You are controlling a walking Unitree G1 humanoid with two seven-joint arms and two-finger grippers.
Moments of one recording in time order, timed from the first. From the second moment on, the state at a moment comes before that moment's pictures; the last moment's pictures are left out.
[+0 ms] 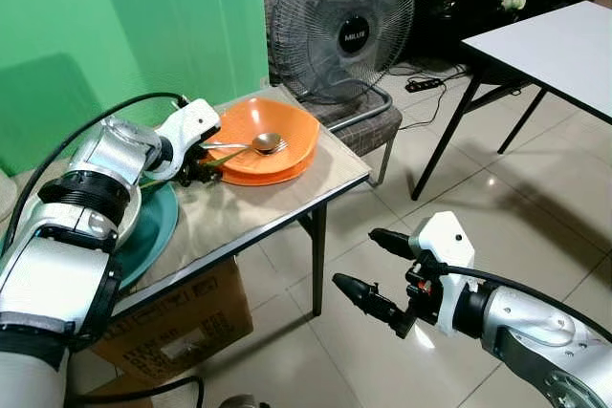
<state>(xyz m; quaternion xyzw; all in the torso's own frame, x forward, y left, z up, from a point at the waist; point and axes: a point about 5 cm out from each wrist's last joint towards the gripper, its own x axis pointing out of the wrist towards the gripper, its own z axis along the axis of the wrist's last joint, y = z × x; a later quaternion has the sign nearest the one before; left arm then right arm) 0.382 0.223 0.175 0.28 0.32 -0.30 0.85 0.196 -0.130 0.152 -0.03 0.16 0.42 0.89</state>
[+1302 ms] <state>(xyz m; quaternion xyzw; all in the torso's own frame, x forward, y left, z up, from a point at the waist) 0.384 0.221 0.178 0.28 0.31 -0.31 0.85 0.196 -0.131 0.152 -0.04 0.16 0.41 0.90</state>
